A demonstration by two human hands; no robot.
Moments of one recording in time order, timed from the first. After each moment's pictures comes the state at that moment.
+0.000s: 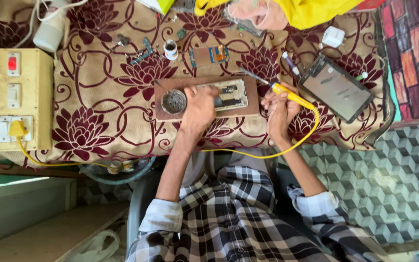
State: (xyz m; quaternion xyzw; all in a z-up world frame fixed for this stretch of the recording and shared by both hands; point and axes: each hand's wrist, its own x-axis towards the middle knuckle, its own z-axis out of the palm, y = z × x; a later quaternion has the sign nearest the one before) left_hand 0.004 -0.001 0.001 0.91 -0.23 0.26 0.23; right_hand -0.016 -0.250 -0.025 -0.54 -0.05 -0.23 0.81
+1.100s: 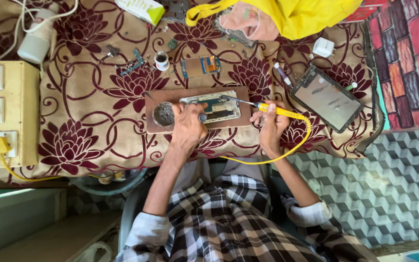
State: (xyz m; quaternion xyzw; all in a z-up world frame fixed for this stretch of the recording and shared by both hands) left_hand -0.012 0.006 -0.002 0.84 -0.27 0.35 0.32; right_hand -0.027 -0.249 -0.023 -0.62 -0.02 -0.22 0.75
